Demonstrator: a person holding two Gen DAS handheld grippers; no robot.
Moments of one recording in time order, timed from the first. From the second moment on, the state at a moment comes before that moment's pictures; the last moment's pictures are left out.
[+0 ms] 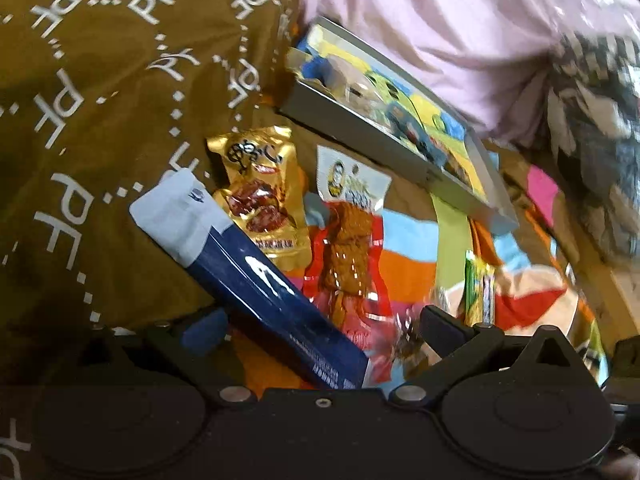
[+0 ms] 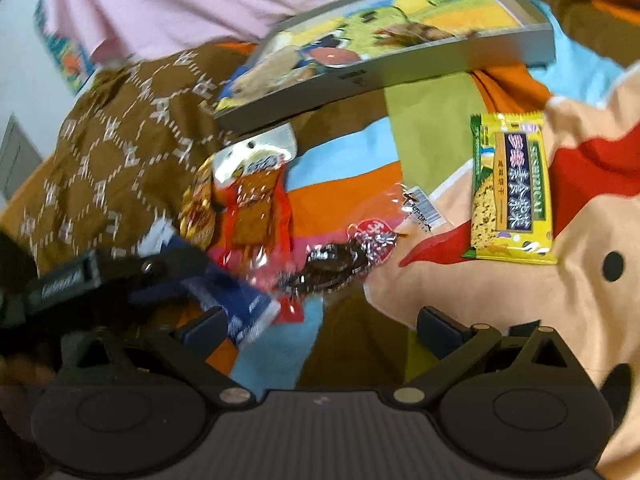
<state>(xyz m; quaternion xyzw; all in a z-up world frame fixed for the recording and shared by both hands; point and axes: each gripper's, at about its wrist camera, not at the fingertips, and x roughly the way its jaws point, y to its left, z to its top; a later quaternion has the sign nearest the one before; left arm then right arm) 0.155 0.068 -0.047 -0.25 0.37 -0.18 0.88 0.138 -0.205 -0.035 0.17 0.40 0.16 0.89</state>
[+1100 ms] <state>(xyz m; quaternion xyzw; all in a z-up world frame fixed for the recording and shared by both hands) 0.155 0.078 -0.056 -0.28 0.36 -0.16 0.87 0.199 -0.185 -0.055 0.29 0.40 0.10 0.86</state>
